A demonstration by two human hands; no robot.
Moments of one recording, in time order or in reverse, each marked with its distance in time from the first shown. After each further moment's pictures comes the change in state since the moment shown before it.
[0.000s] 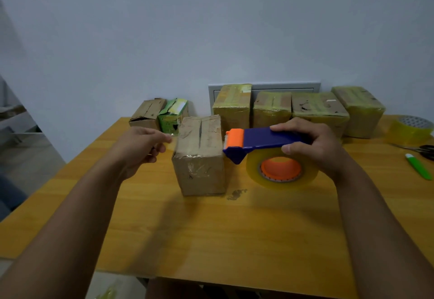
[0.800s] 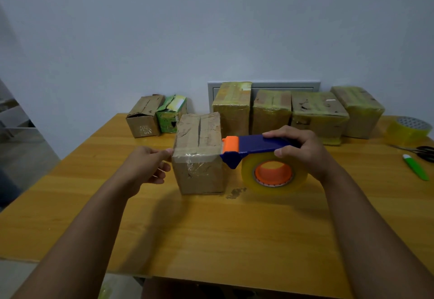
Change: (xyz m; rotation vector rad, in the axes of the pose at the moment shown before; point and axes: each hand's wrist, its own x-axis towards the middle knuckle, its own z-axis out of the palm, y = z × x) left_hand 0.004 -0.044 0.016 0.081 -0.015 -0.139; right_hand 0.008 0.030 0.016 0.035 -0.029 0.091
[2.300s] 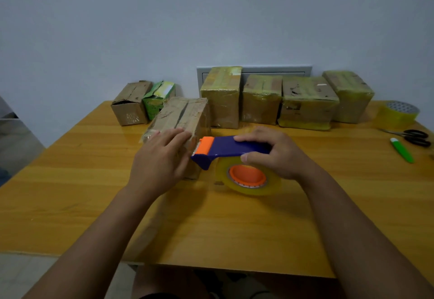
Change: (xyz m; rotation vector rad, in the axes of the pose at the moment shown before) left_hand -0.006 -0.026 0.055 0.846 0.313 0.898; right_hand -0.016 -0.006 0.031 -0.218 -0.095 0.028
